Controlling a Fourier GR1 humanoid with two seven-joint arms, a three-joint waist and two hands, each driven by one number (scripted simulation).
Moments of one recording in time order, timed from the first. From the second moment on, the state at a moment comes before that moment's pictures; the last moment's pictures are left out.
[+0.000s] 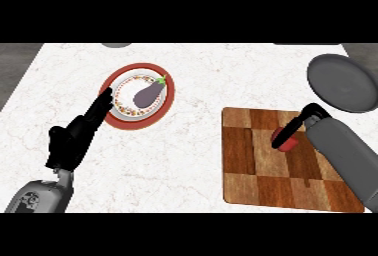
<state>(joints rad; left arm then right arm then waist) -0.17 0.33 -0.18 -1.57 0.08 0.03 0.19 -0.71 -0.49 0.55 -0.75 0.02 -0.01 1.21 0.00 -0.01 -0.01</state>
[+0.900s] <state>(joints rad) -0.16 0.31 -0.15 -1.58 0.05 0.01 0.20 -0.71 -0.44 0.59 -0.85 0.18 -0.01 1.08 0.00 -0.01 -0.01</state>
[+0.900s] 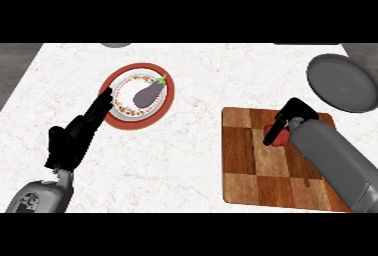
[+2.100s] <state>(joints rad) -0.14 0.29 -0.12 -1.57 0.03 -0.02 0.18 -0.69 -0.51 0.56 -1.28 0.78 -0.46 0.96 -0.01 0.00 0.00</state>
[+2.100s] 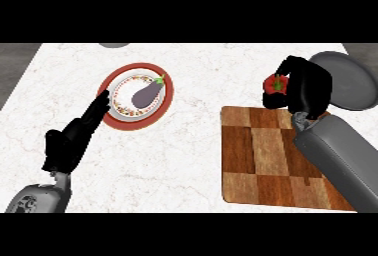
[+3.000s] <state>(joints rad) -0.16 0.27 -0.11 -1.61 0.02 -0.05 0.22 -0.74 -0.55 0.13 -0.60 0.58 -0.76 0.29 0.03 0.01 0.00</state>
